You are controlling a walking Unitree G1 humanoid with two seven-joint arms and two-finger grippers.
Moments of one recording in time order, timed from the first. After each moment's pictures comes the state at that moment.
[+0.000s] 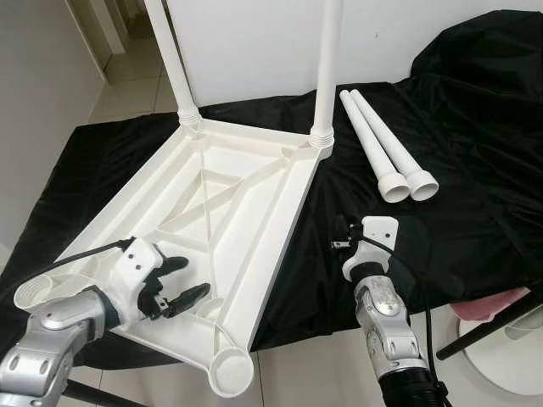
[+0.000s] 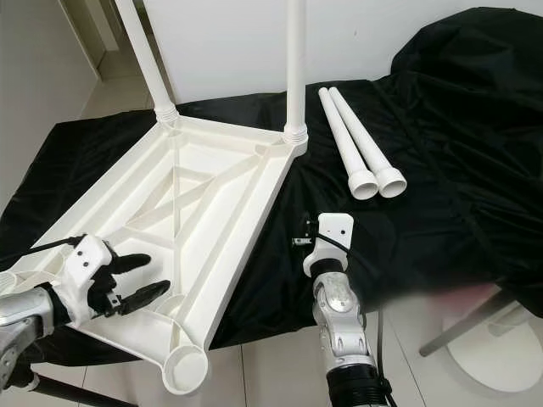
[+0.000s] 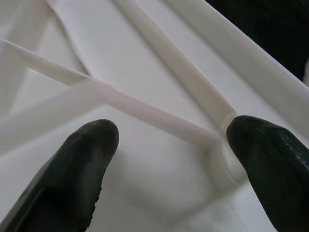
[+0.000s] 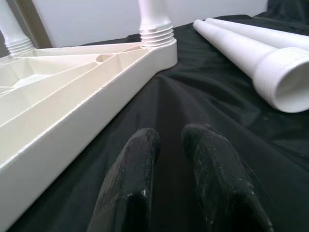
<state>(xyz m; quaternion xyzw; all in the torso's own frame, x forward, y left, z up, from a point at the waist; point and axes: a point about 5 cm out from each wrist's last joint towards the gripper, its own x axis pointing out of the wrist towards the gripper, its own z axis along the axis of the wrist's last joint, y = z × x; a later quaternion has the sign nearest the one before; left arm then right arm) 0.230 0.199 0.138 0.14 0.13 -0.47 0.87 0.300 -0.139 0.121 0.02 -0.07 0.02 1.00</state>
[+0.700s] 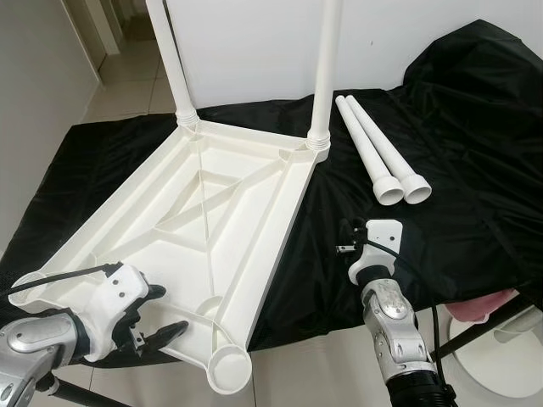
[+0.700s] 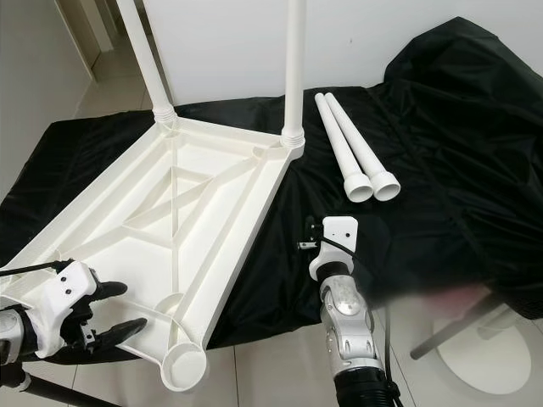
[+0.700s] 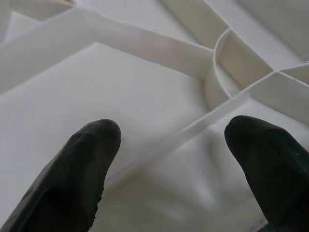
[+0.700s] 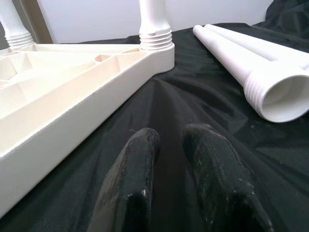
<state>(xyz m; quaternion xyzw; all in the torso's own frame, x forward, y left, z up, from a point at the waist) 0.223 0.213 0.132 0.19 0.18 -0.47 0.84 0.301 -0.145 0.121 0.01 -0.07 0.02 1.00</state>
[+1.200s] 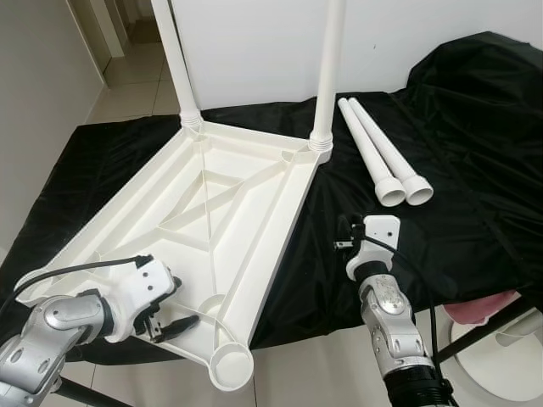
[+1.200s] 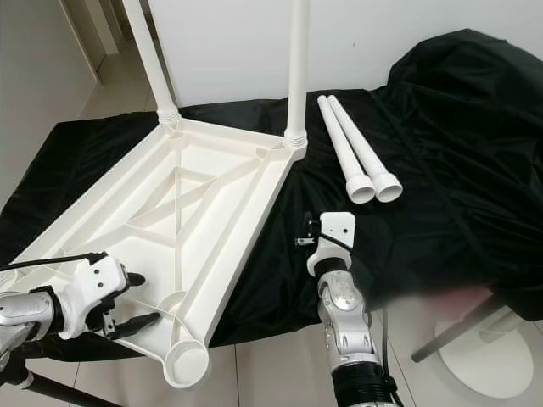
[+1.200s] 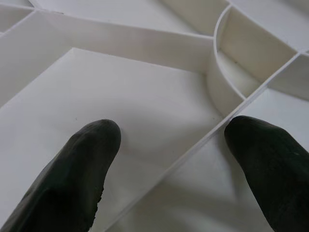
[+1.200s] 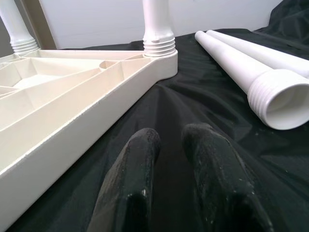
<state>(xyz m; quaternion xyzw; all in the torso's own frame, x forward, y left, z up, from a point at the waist) 0.243 0.201 0.118 0.26 0.19 -0.49 0.81 0.303 -0.144 0.123 0.00 -0.07 0.02 1.00</state>
